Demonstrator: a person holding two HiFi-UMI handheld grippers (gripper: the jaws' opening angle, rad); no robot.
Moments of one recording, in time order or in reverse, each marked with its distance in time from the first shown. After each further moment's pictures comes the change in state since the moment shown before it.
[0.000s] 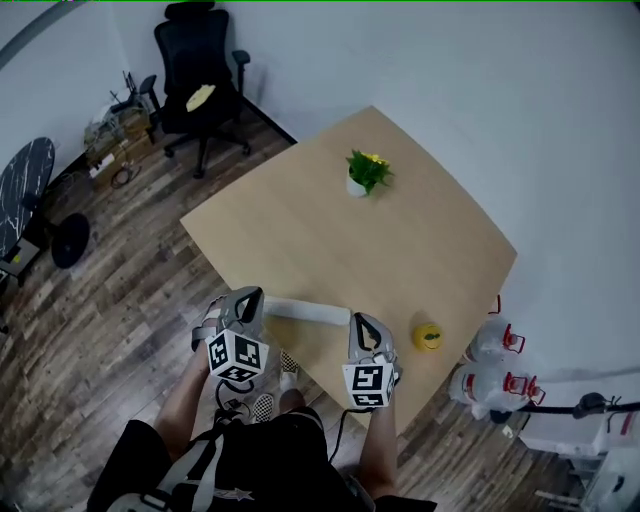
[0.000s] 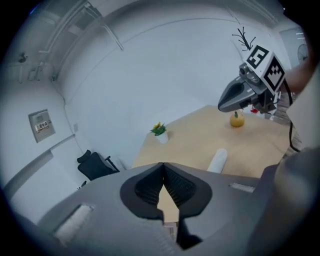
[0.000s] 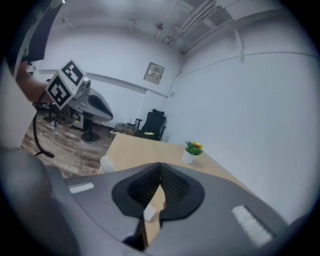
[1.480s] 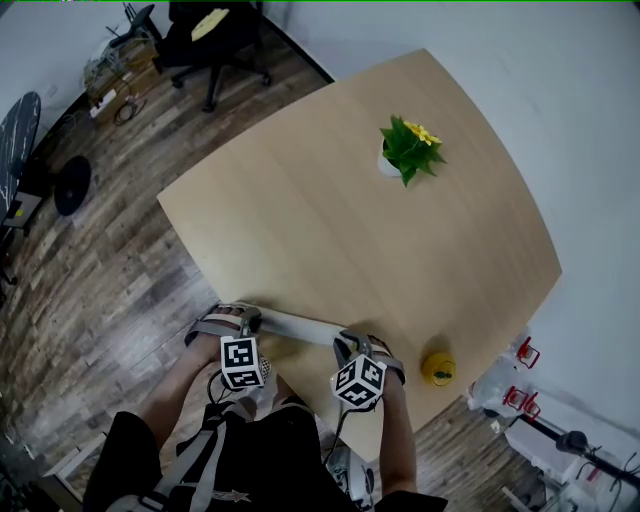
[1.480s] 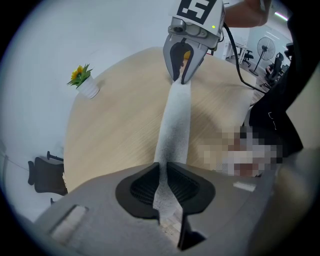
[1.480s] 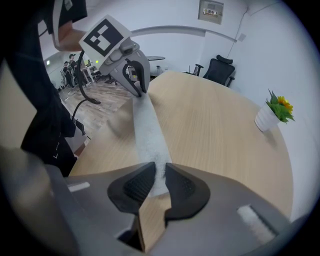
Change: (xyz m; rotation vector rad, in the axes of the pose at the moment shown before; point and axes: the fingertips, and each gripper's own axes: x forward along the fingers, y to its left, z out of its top) left arm 0.120 -0.118 -0.147 0.399 0.541 -0.607; right arm 0.110 0.062 -0.182 -0.336 0.554 0.713
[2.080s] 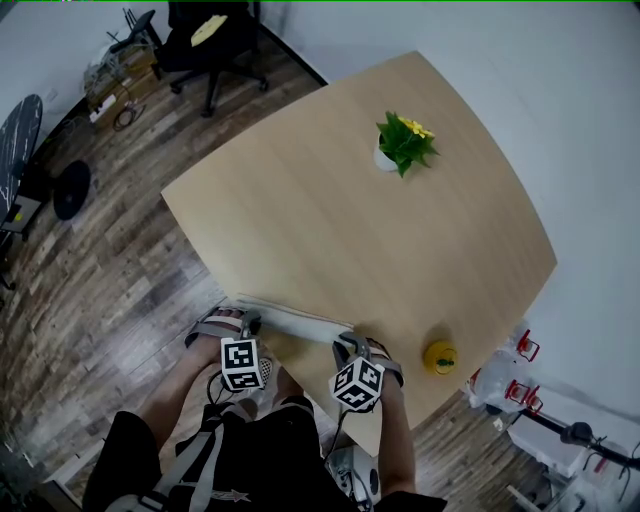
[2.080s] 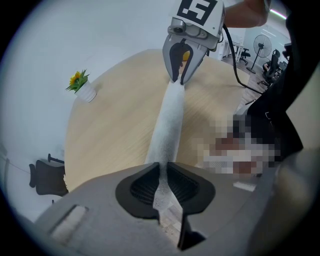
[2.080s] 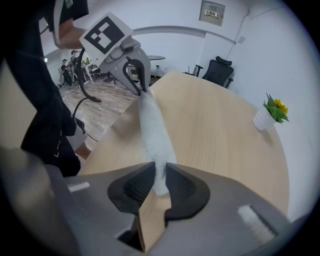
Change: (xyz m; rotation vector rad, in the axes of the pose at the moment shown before) left arm -0.014 -0.028 -0.005 0.025 -0.011 0.008; right arm -0.010 0.033 -0.005 0.001 0.004 -0.036
